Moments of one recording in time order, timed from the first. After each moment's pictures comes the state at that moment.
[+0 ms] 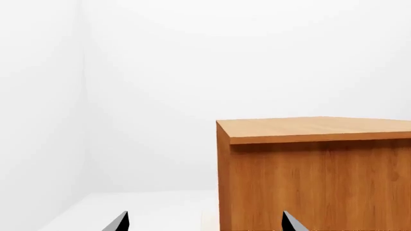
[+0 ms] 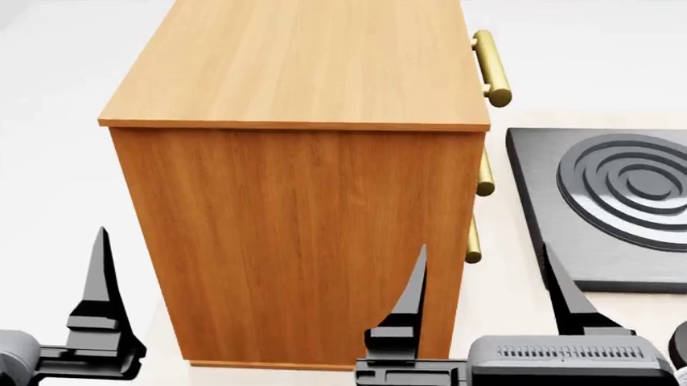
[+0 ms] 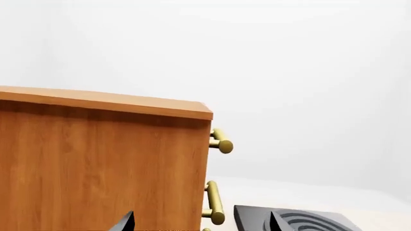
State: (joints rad) left arm -0.13 -0.25 0.17 0.74 -0.19 -0.50 -0.31; right arm 0.13 0.25 -0.16 -0.70 0.13 0.54 0.28
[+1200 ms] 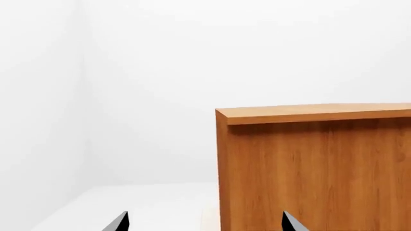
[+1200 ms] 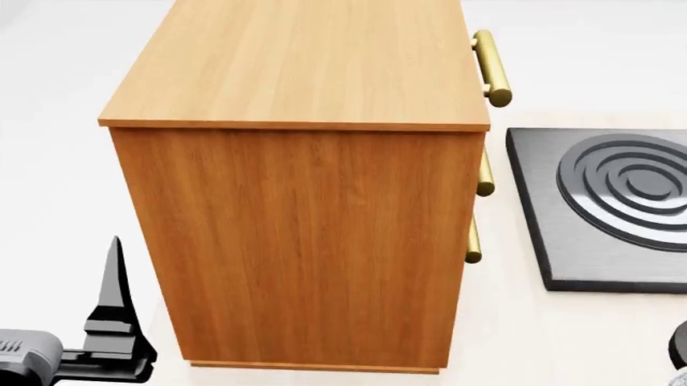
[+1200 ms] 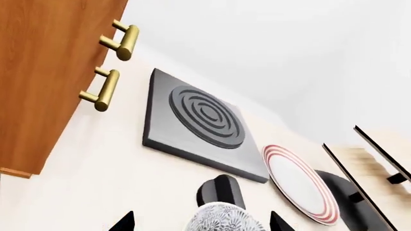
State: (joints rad) left arm -0.13 -0.27 0.21 0.68 -0.19 -0.46 -0.34; right arm 0.03 0.88 0.10 -1.02 1.03 1.21 0.92
